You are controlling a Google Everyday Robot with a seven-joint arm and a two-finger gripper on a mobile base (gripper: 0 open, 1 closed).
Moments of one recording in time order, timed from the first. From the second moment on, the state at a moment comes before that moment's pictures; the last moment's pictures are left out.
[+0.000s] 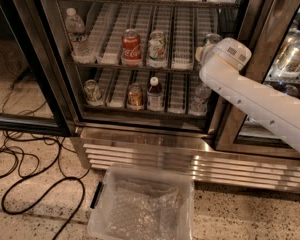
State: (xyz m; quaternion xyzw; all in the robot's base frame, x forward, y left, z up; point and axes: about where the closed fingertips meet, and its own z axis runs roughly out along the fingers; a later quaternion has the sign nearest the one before) arm 0.821 -0.233 0.840 0.09 0.82 -0.03 0.56
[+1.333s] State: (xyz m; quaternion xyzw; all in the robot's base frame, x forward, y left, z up) arm 0.818 -0.232 0.858 0.10 0.83 0.00 0.54
